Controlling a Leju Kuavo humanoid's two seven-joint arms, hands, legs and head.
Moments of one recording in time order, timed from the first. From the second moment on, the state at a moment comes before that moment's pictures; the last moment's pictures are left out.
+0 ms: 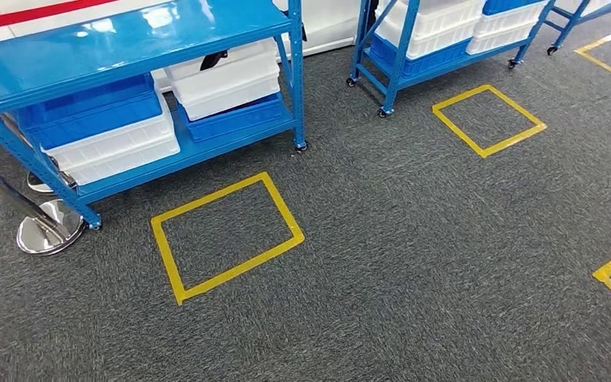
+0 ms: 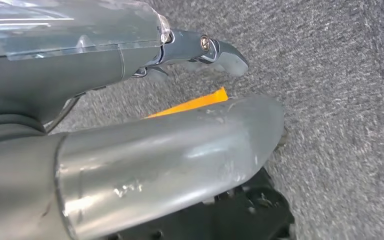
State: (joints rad) left arm -0.05 -0.06 1.30 -0.25 -1.09 -0.16 -0.19; right arm -0.04 0.05 -1.24 -0.22 1.38 0.04 -0.25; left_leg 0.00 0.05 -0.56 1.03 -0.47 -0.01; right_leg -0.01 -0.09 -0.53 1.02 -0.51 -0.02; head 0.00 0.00
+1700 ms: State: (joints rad) left arm -0.05 -0.07 1.30 -0.24 -1.10 -0.18 -0.21; right arm -0.03 0.03 -1.27 -0.22 1.36 0.04 -0.23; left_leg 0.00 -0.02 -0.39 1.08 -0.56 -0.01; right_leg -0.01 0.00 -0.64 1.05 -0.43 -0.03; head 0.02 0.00
